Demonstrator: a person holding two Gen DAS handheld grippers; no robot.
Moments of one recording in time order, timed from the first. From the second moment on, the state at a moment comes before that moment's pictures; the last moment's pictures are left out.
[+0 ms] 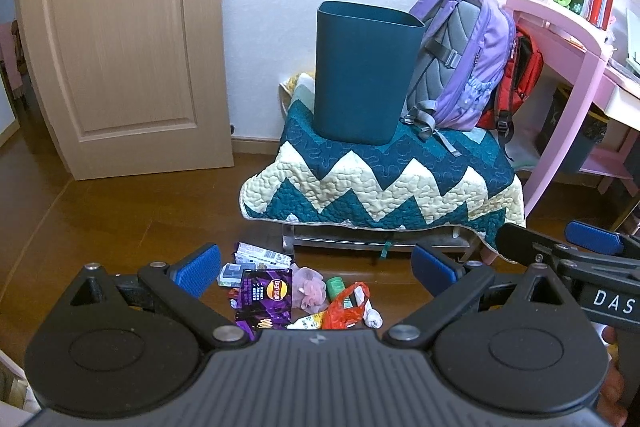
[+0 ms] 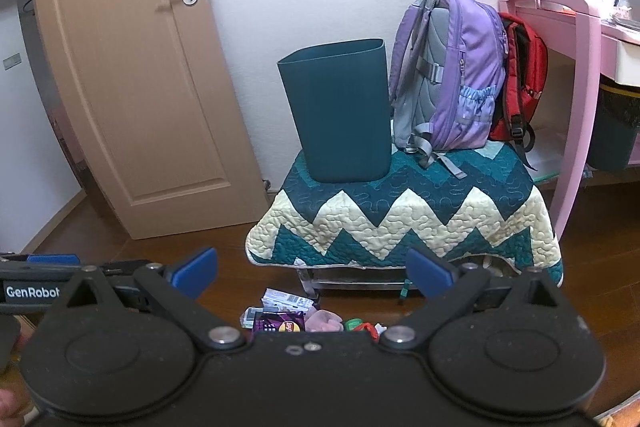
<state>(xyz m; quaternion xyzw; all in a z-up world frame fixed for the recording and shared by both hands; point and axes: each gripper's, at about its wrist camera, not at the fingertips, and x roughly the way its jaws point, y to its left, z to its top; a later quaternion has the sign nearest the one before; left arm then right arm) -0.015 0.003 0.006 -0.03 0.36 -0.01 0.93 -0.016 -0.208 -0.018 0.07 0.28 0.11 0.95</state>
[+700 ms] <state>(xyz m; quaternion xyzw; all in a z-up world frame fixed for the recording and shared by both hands) -0.014 0.003 0.004 -0.03 0.36 -0.01 0.93 -0.016 -0.204 -0.019 0.07 0.28 0.11 0.95</state>
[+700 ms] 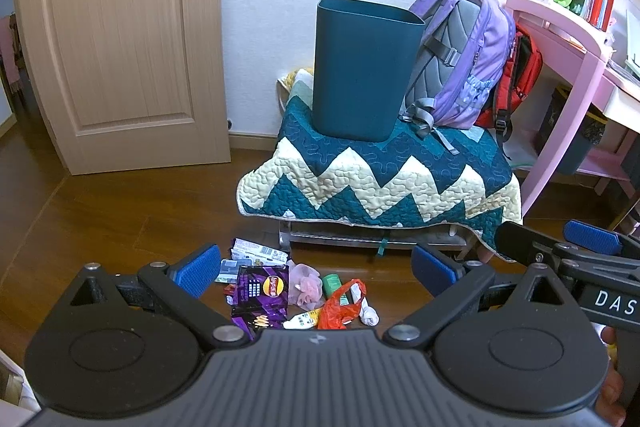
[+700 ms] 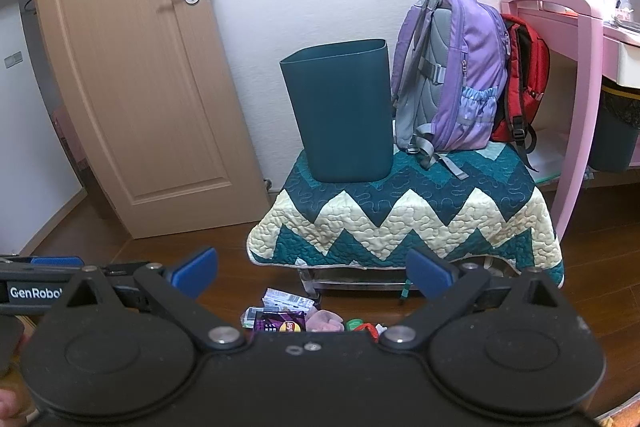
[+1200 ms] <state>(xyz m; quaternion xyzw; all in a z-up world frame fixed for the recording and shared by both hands) -0.006 0.003 0.000 -0.03 0.37 -0.01 0.93 -0.007 -0.201 -0.022 0.06 0.29 0.12 0.95</state>
